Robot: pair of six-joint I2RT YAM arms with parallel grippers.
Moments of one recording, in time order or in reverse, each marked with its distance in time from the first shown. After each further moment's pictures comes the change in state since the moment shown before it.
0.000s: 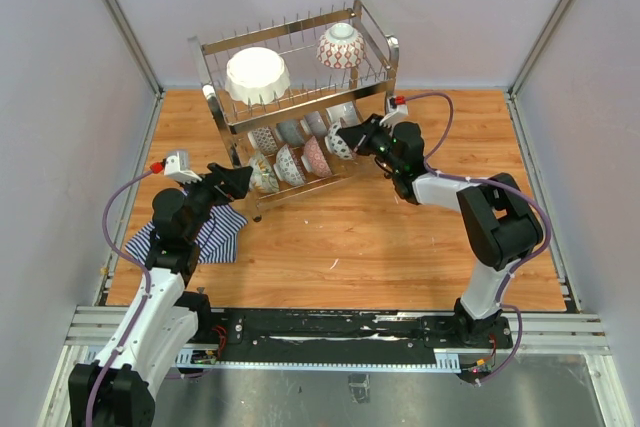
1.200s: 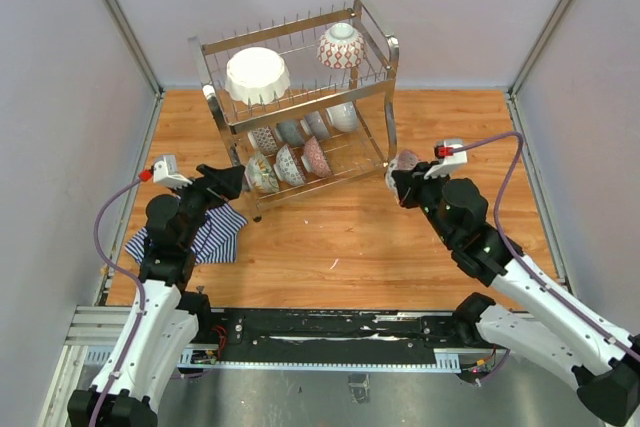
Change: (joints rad) left arm 0.000 -0.127 0.026 -0.135 -0.074 -0.080; right arm 0.264 -0.998 -0.281 -0.785 0.530 -0.386
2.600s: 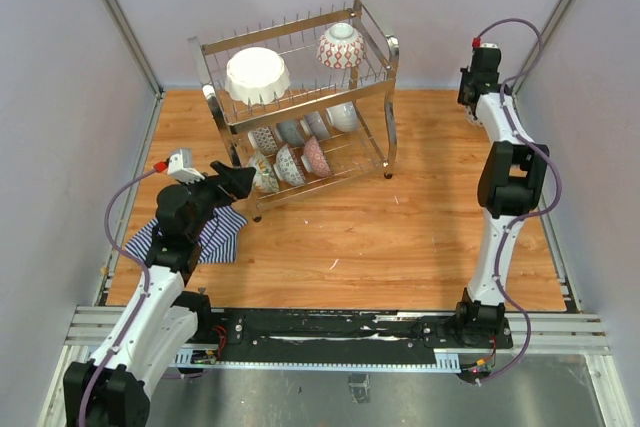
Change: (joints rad) left arm -0.038 0.134 0.010 0.031 0.029 0.041; right arm -0.788 1.415 1.287 -0.365 -0.106 -0.340
